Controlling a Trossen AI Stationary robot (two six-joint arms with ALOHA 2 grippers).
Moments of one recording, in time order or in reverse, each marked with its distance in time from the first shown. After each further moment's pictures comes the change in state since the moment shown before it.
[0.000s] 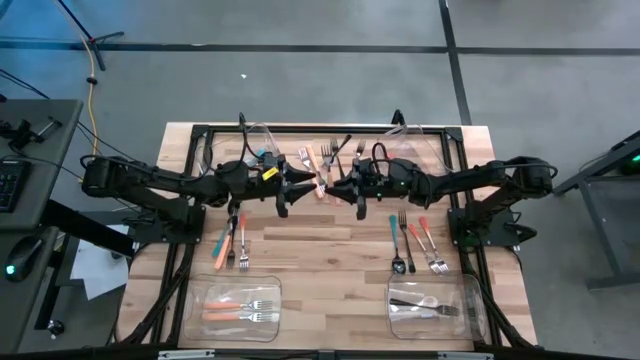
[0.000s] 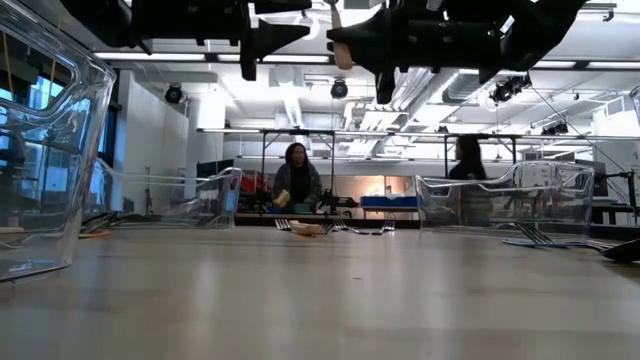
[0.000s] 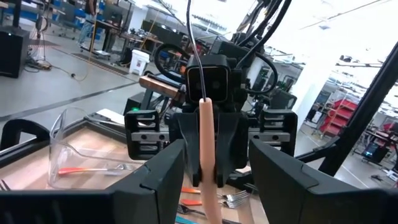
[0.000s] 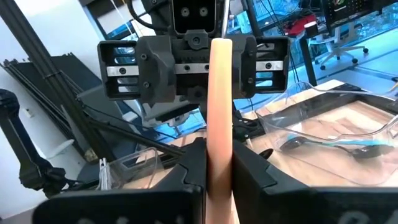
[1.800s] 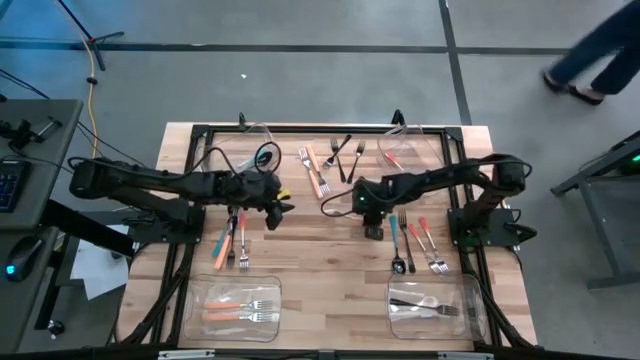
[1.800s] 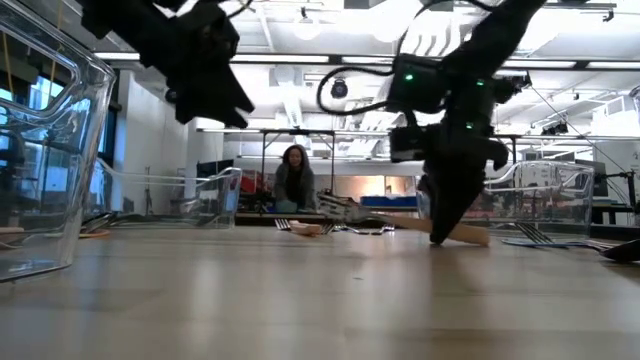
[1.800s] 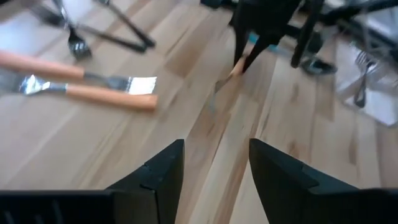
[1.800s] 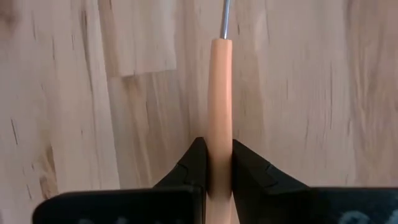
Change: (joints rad) left arm -0.046 -0.135 0.066 -0.947 -0.072 -0.076; right arm -0.006 0.203 0.159 -1.227 -0.006 -0.368
